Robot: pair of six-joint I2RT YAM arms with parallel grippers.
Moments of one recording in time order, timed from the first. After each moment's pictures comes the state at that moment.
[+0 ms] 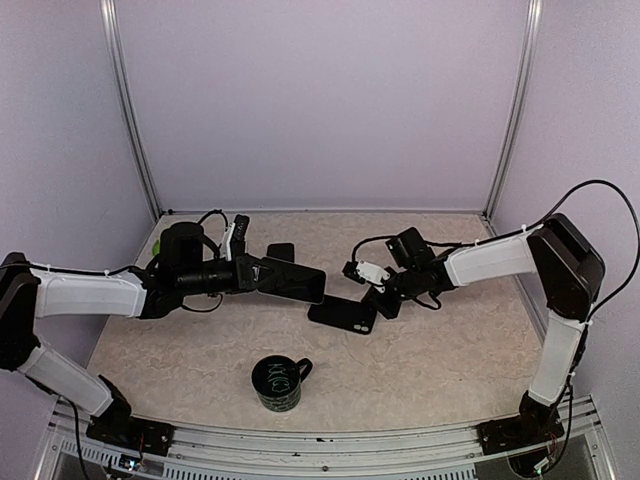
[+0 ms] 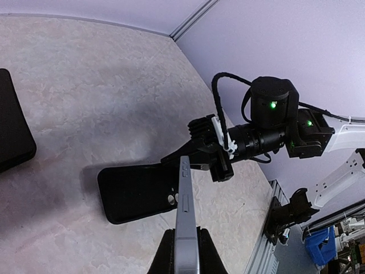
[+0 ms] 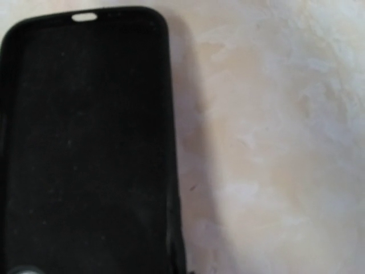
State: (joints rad) left arm -0.61 1.41 0.69 0.42 0.46 -0.62; right arm 0.65 1.87 1.07 -0.09 -0.27 -0.48
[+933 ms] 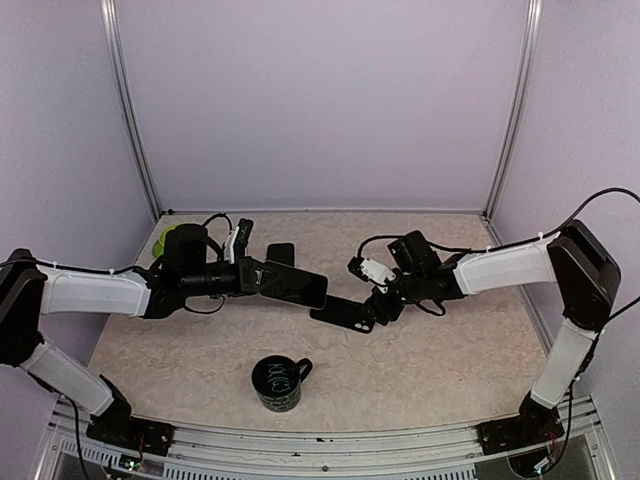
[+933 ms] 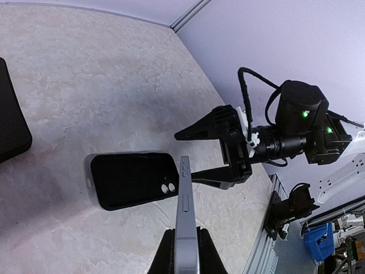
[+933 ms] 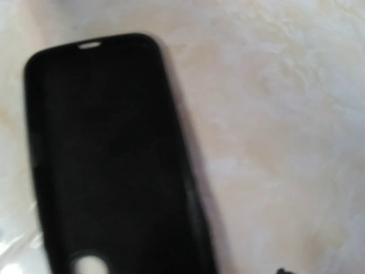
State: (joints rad) left arm -0.61 1.44 0.70 0.42 0.49 -0.62; right arm 0.69 1.76 1.00 -0.07 -0.13 -0.30
